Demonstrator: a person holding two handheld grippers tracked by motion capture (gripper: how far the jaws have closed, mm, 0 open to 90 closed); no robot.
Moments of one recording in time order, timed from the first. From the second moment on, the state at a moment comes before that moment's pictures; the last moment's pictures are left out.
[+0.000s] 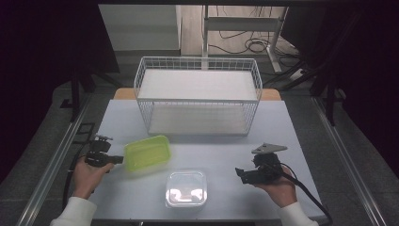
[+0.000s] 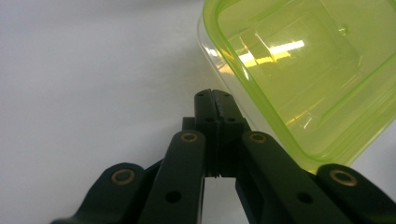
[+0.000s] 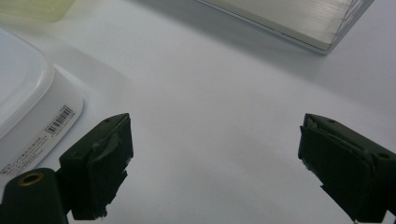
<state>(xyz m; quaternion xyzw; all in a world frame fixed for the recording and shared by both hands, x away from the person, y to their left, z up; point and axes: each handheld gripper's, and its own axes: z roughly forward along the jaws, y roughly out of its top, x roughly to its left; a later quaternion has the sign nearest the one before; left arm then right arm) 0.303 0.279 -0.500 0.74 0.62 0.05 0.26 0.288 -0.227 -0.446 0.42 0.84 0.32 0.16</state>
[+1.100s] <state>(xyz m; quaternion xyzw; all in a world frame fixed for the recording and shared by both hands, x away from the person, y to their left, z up) 0.367 0.162 -0.507 0.80 0.53 0.03 0.27 0.286 -0.223 -0.450 0.41 0.84 0.31 0.16</state>
